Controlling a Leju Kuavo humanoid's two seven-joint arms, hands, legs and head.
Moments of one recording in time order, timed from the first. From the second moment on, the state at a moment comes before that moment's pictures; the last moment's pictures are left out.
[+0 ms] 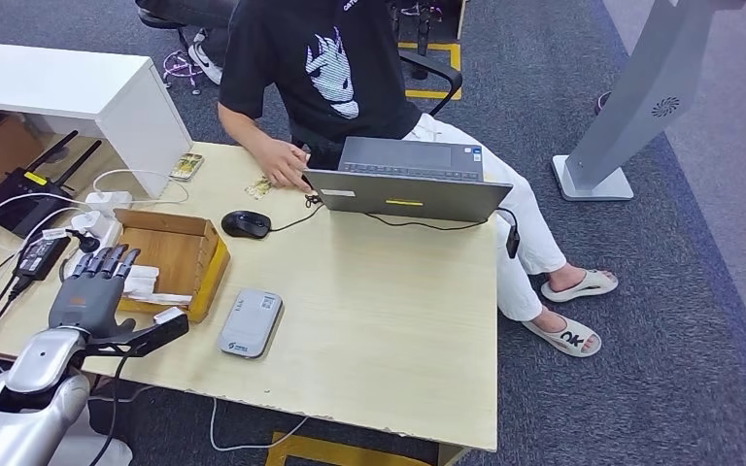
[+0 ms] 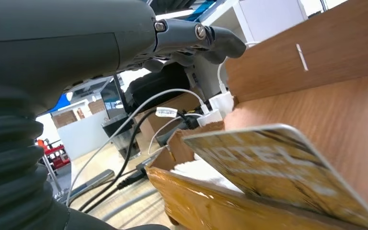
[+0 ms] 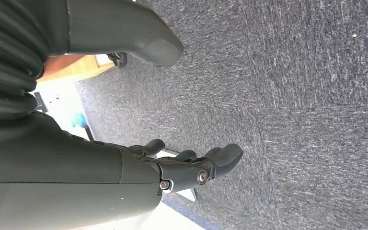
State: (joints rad) left arm -0.11 0.45 -0.07 -1.30 -1.27 0.10 0.06; right arm -0.04 0.23 -1.46 -0.37 1.44 -0.37 0.05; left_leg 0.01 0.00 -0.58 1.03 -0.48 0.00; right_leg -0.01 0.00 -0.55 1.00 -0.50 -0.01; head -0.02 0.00
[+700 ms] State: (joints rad) left arm -0.16 0.41 -0.18 -1.38 -1.04 -0.02 -0.01; right arm -0.05 0.22 -1.46 -0.36 1.44 -0.37 0.04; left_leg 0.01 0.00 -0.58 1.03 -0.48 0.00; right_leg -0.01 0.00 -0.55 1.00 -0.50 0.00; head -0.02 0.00
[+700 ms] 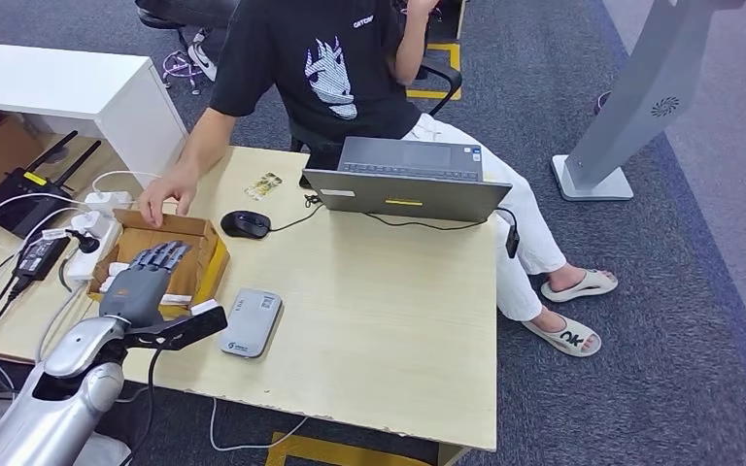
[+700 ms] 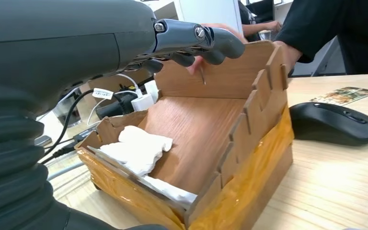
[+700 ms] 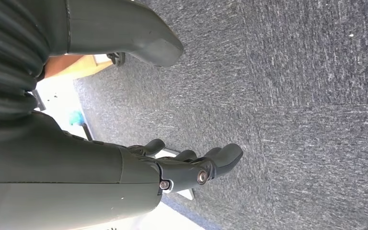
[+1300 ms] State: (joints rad) left arm -0.19 0.50 -0.19 -1.39 -0.98 -0.12 0.05; right arm -0.05 0.22 -1.46 -0.35 1.44 -0.37 0.05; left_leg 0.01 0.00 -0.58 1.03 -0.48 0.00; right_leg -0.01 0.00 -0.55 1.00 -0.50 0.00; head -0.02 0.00
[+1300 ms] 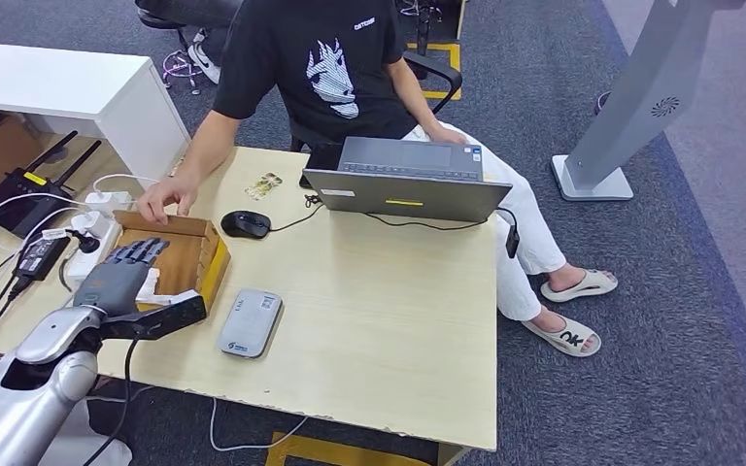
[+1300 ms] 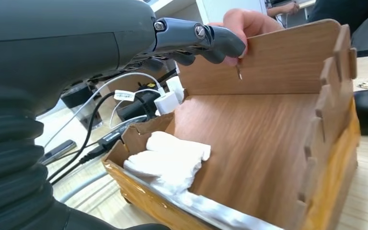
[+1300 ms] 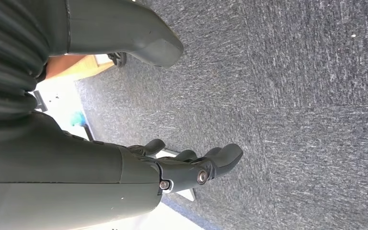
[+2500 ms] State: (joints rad) left arm -0.19 0.52 -0.21 -1.37 -0.97 -0.10 0.04; right arm -0.05 0.22 -1.46 -0.34 1.44 -0.38 0.04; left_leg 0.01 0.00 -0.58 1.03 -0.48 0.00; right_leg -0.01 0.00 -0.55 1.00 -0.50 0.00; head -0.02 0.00
